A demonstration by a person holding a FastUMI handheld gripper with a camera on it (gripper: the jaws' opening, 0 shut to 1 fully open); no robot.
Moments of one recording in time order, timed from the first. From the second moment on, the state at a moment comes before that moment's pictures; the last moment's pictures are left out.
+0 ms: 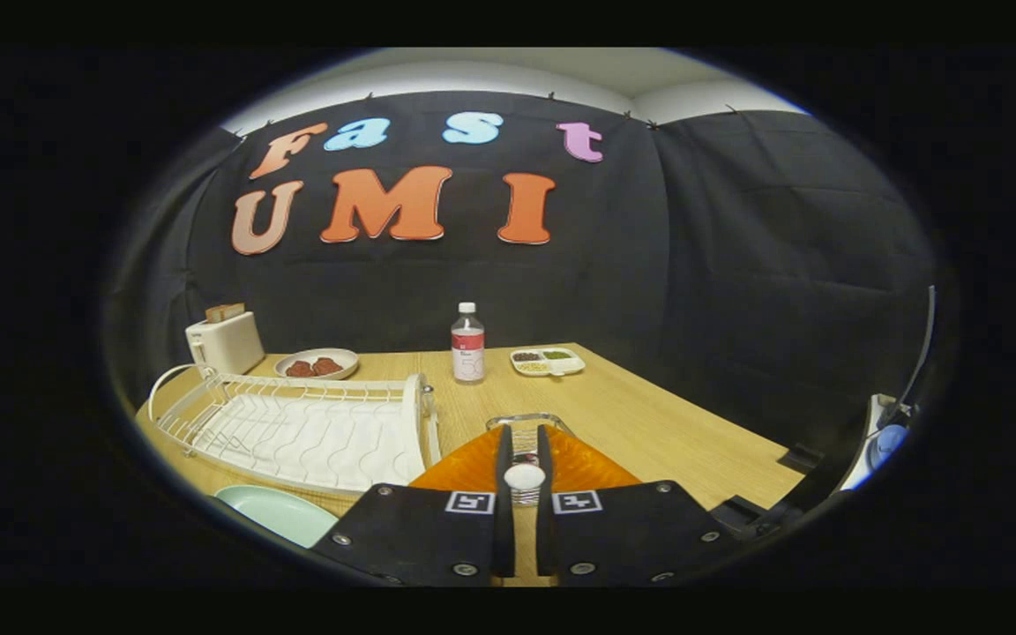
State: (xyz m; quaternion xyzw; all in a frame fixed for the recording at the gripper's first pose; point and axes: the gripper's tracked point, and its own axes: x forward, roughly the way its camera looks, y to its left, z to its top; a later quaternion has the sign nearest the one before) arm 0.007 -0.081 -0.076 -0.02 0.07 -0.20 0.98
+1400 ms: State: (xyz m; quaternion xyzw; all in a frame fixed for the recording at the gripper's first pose) arm -0.099 0.048 -0.059 0.02 0.05 -0.05 1.00
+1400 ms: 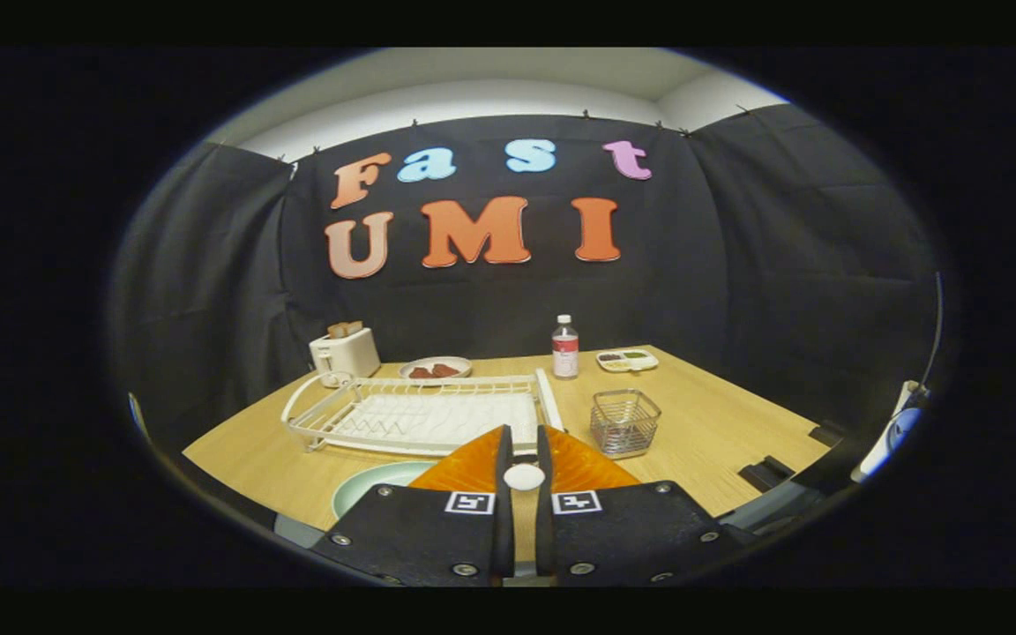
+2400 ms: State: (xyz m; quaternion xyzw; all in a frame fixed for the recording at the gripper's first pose) arm -0.066 0.173 -0.143 0.00 0.09 0.10 0.99
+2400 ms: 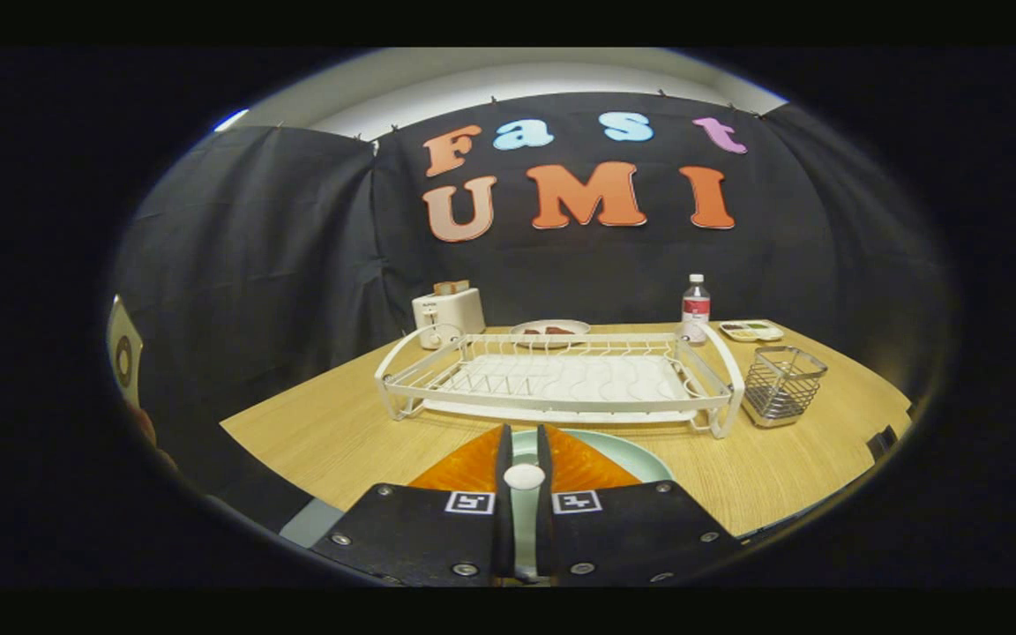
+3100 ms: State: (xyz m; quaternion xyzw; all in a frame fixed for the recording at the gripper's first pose) arm -0.054 0.151 -0.172 -0.04 0.13 0.04 0.99
